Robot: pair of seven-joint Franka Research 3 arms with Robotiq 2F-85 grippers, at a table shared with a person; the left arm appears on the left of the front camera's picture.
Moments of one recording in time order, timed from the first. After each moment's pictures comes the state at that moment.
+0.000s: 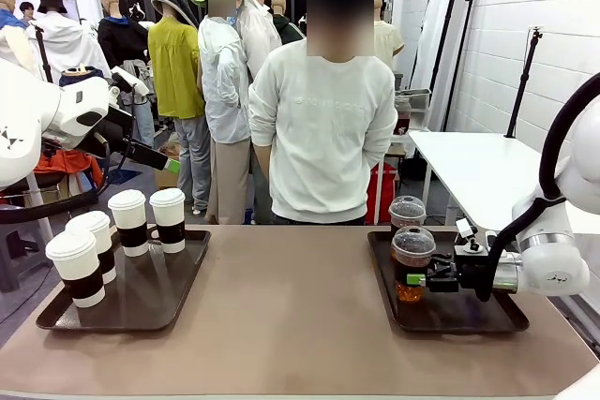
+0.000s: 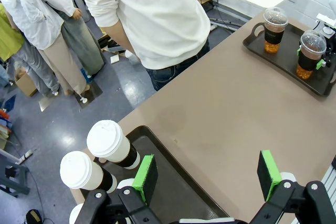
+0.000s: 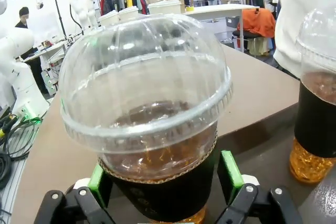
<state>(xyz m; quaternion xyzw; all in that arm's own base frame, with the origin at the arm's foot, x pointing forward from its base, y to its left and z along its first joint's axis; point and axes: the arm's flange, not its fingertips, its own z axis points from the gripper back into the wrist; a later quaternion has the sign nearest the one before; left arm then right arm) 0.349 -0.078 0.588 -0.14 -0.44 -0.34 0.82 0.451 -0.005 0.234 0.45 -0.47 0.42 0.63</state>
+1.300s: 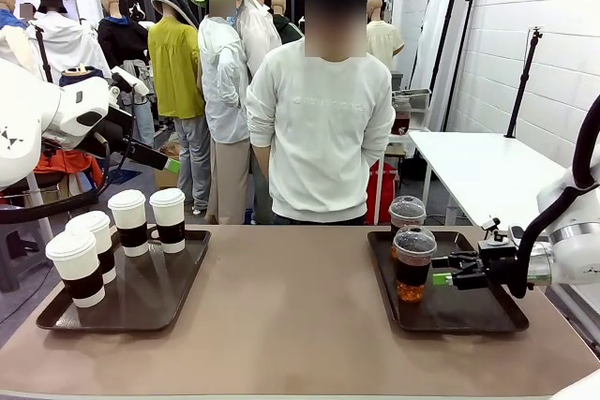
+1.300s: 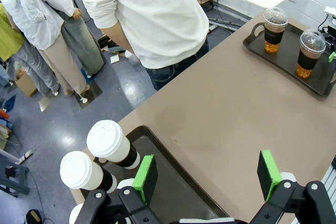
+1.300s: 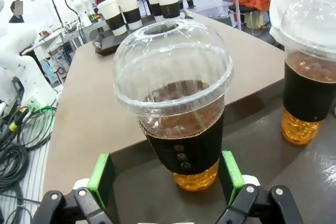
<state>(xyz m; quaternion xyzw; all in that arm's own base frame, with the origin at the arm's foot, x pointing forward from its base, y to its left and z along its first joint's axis) 0.349 -0.078 0.588 -0.14 -0.44 -0.34 0.82 0.425 -0.047 0.272 0.43 -0.42 0.42 0.68</state>
